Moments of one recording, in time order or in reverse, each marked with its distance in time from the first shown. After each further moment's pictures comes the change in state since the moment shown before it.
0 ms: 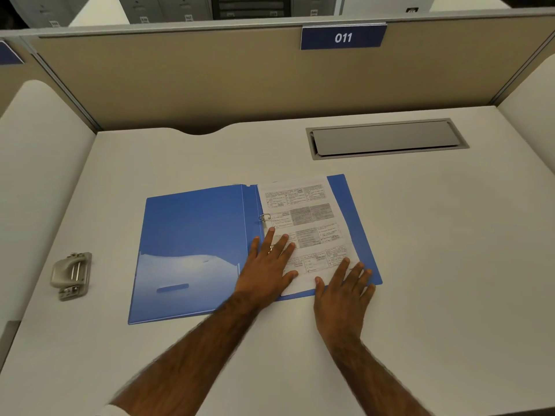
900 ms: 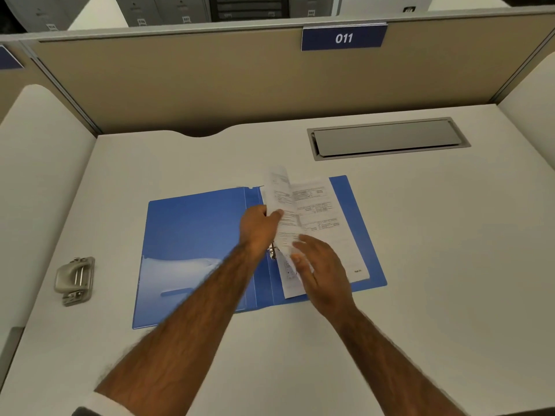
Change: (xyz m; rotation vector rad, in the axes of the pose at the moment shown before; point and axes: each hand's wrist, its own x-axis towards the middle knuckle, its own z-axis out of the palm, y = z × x) left_hand 0.046 -0.016 -0.085 -1.265 0.295 -0.512; right_hand 0.014 -0.034 -0.057 0.739 0.010 -0.516
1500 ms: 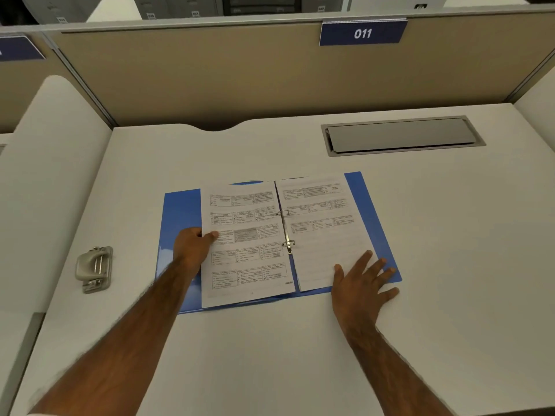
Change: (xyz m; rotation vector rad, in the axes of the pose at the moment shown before) left_hand 0.010 -0.092 -0.146 0.216 0.209 -0.190; right_hand -0.026 0.021 0.021 -0.683 -0.001 0.666
